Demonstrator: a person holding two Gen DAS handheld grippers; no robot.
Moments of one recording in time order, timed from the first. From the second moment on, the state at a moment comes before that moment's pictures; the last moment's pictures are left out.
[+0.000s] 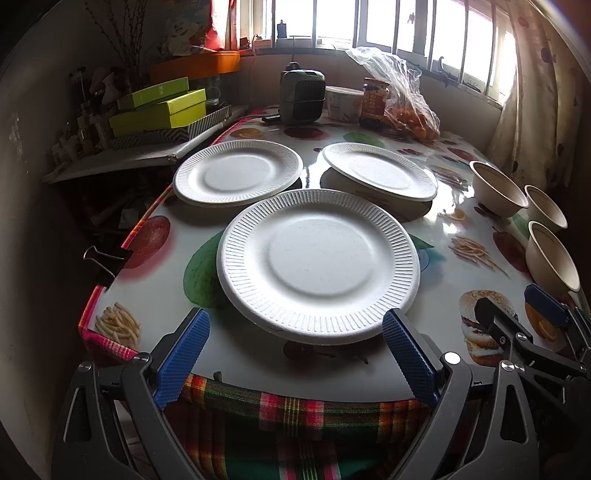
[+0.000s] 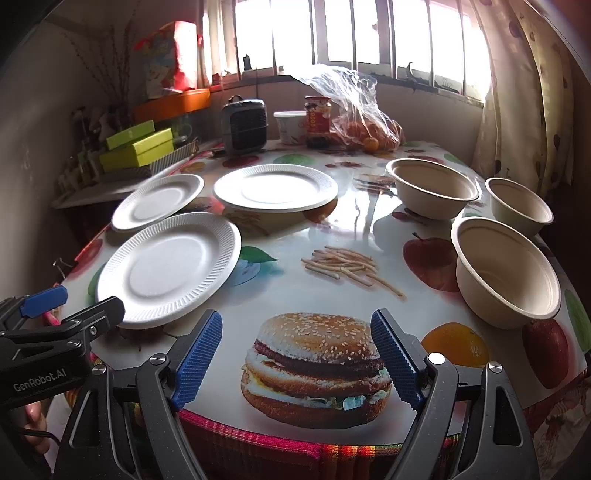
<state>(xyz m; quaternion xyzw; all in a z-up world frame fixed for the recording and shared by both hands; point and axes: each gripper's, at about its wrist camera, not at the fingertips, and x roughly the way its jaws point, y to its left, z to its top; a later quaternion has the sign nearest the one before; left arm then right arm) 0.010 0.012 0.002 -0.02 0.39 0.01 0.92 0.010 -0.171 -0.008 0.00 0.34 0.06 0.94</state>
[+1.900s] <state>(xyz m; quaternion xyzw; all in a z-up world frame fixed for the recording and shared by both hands) 0.252 0.001 0.007 -0.05 0.48 -0.07 0.87 0.238 -0.209 -0.009 0.07 0.42 0.02 0.91</state>
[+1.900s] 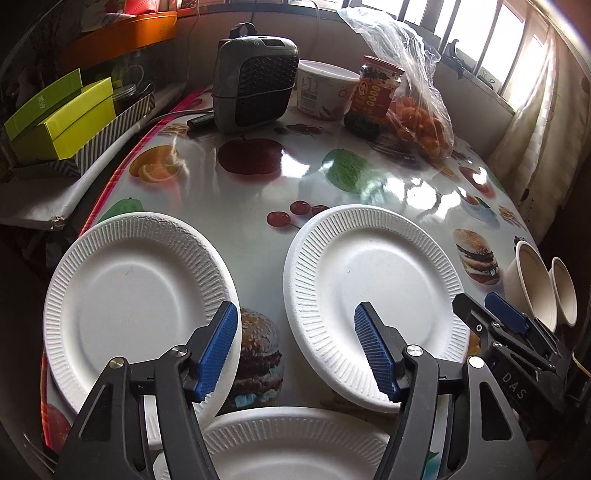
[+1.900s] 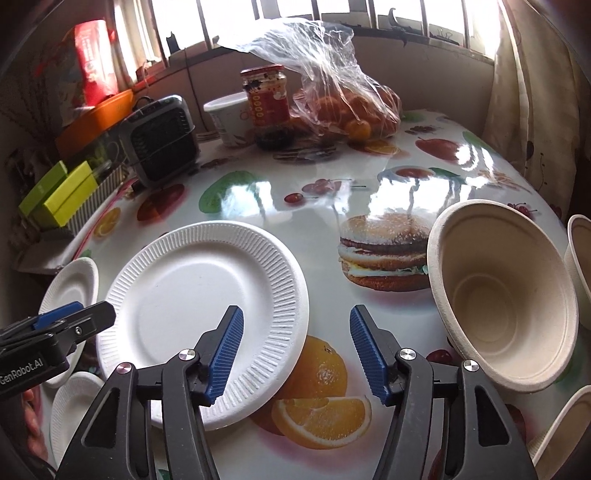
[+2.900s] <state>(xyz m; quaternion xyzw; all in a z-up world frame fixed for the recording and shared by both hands) 0.257 -0.016 -0.002 -0.04 0.49 -0.09 0.86 0.243 -0.217 -0.015 0.10 0.43 0.04 0.90</state>
